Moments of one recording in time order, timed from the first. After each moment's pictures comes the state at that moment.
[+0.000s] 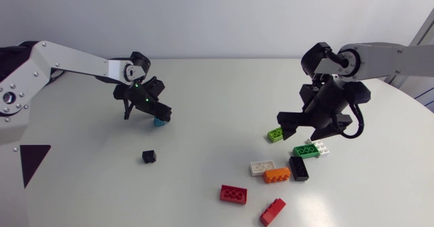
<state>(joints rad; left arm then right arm) -0.14 2.20 1.54 -0.55 0.18 0.38 0.21 1.64 1.18 -0.86 -0.02 0.22</state>
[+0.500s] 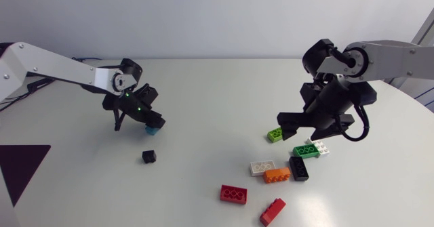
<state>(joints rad) -0.13 2.06 1.30 -0.45 0.19 0.37 0.24 1.58 1.15 -0.87 -0.02 0.22</state>
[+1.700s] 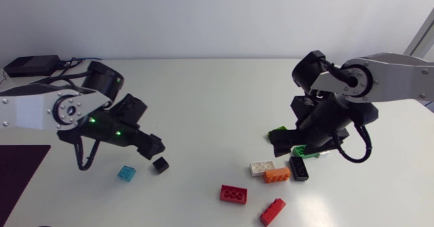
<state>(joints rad) -0.29 1.46 0.83 -0.46 0.21 0.23 0.36 1.46 1.02 -0.86 -0.04 0.25</state>
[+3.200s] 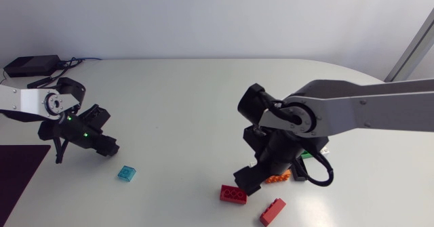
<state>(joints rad) 0.13 1.71 0.89 -0.46 0.13 0.51 0.69 1.57 0.99 -0.81 -0.05 0.12</state>
